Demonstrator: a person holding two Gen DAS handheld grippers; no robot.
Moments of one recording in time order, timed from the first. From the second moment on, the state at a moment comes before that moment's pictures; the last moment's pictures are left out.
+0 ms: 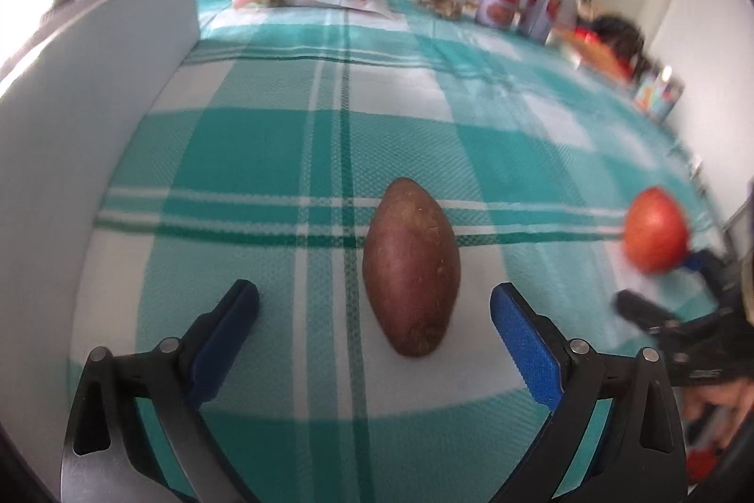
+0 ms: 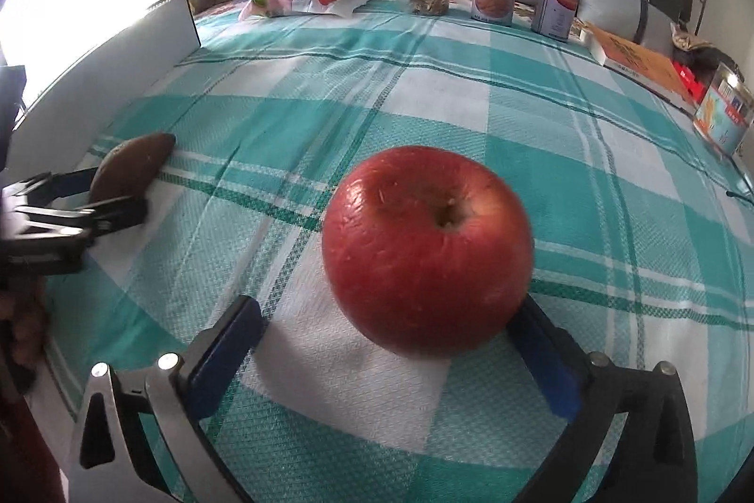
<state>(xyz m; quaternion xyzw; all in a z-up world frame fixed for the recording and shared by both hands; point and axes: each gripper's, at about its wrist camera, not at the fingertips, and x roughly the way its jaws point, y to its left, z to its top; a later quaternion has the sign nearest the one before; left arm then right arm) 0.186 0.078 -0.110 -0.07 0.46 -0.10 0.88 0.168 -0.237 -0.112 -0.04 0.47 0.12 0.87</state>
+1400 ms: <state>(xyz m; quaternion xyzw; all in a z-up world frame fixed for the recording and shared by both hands) 0.155 0.445 -0.072 -0.32 0.54 0.22 0.75 0.266 0.194 -0.023 -0.20 0.52 0.37 0.74</state>
